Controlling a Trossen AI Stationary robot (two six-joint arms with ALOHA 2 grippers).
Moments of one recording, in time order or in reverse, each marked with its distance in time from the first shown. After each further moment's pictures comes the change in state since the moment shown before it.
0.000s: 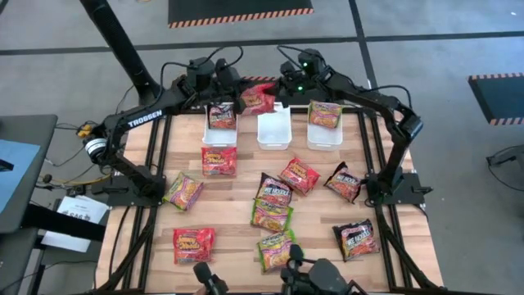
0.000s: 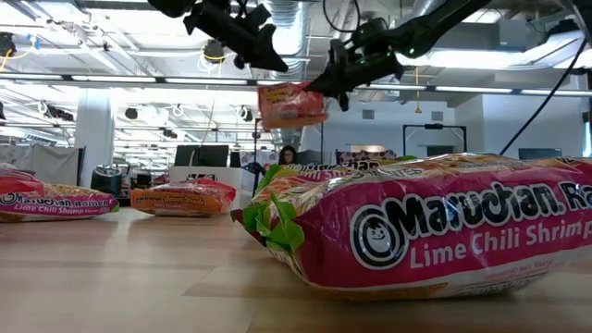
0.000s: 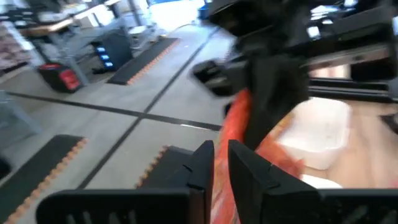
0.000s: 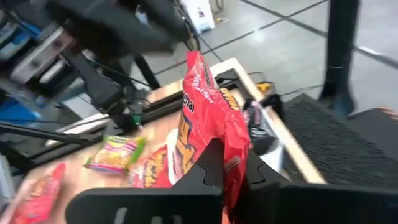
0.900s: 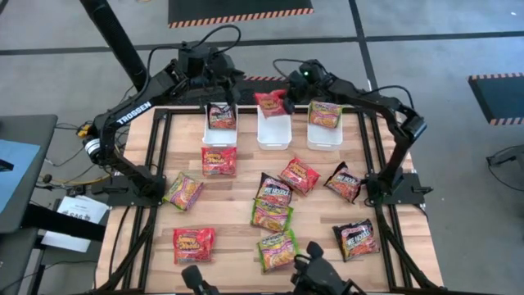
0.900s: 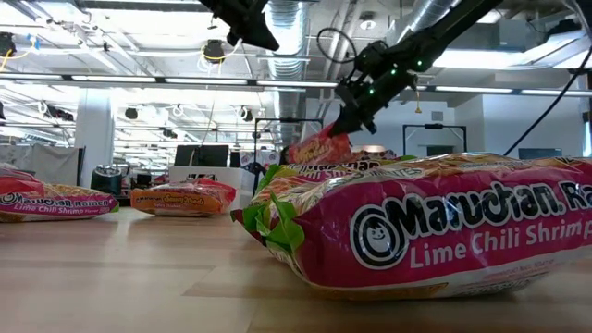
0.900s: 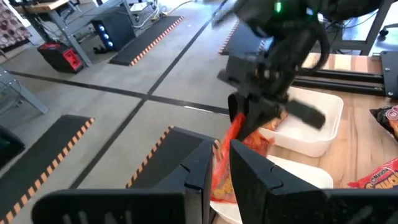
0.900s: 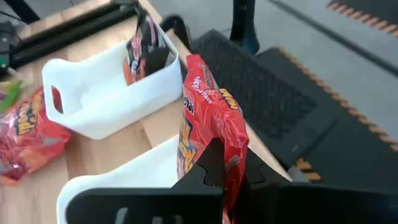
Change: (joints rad) left arm 0.002 -0.001 0.267 -0.369 -0.015 0.005; right arm -0.016 -0.003 -0.135 -0.125 0.357 -0.139
